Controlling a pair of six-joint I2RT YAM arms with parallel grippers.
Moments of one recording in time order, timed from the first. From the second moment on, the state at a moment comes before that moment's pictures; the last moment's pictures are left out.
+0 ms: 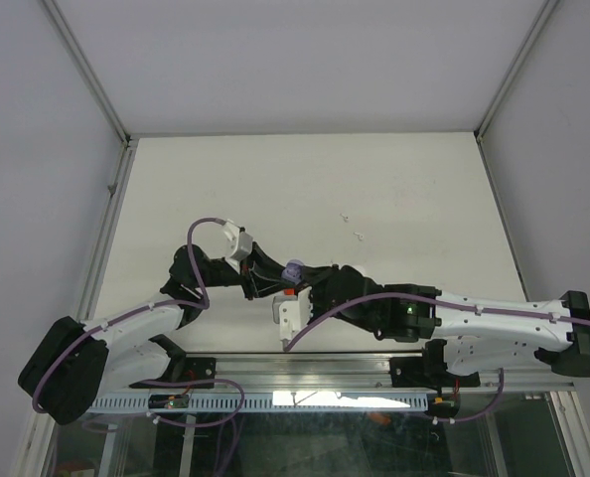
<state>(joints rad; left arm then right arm) -0.61 1.08 0.31 0.95 0.92 -0.32 1.42 1.05 0.90 -0.34 0.39 -0.89</state>
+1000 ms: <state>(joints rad) -0.61 1.08 0.24 1.06 0.78 -0.36 1.34 0.99 0.95 -0.47 0.16 -0.72</state>
